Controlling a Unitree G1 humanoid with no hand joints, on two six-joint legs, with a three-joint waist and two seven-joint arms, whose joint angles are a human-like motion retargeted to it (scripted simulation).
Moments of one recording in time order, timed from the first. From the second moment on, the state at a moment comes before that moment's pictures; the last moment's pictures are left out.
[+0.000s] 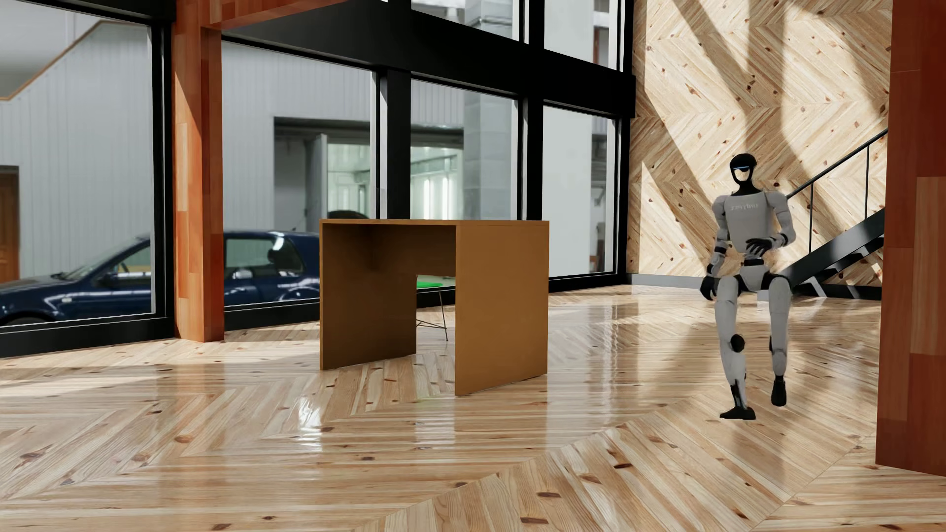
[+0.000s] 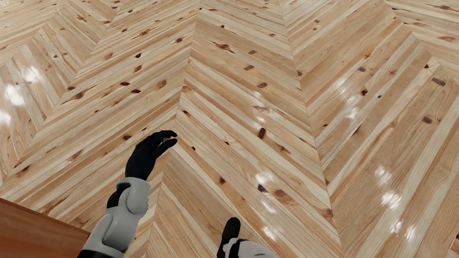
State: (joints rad) body 0.35 -0.42 -0.12 -0.13 -0.06 -0.03 0.15 -0.50 0.17 0.47 0.27 -0.11 0.61 -0.27 -0.01 0.24 -0.16 -0.01 -0.17 -0.18 -0.07 0.10 0.62 0.71 -1.23 0.04 0.31 0.17 0.19
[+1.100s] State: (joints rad) body 0.33 -0.49 -0.10 0.10 -0.06 -0.03 0.38 -0.41 0.20 0.33 0.18 0.07 0.39 -0.39 0.02 0.21 -0.24 -0.18 -0.01 0.14 -0.07 0.30 0.82 0.66 -1.14 0.11 0.32 0.11 0.16
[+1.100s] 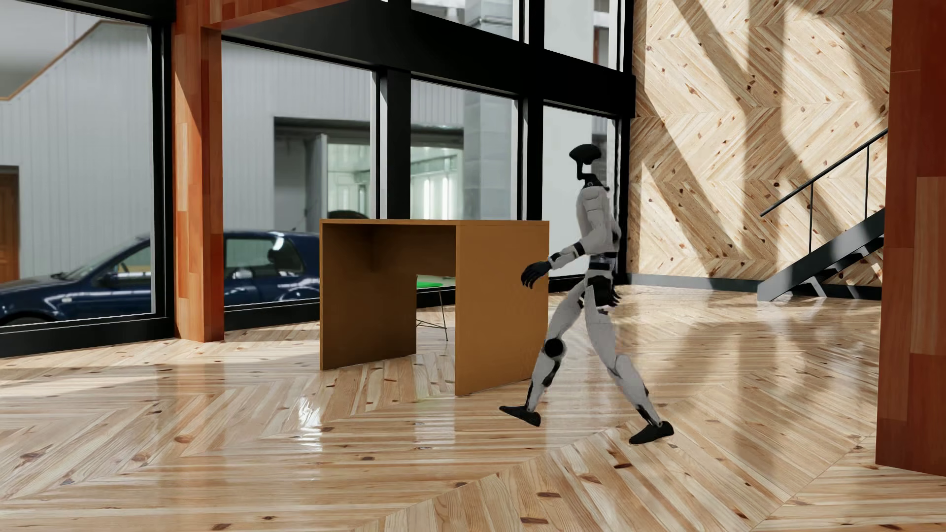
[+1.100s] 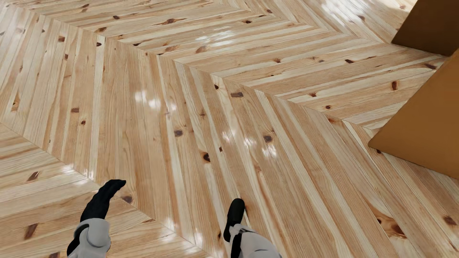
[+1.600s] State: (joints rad) body -0.48 0.14 0.04 0.20 0.24 0.08 0.16 -0.01 0.20 0.34 0.28 0.48 0.00 -0.03 -0.29 0.01 0.03 -0.02 -0.19 0.02 0.38 0.64 0.06 0.93 -0.63 0.17 -0.20 -0.17 -0.08
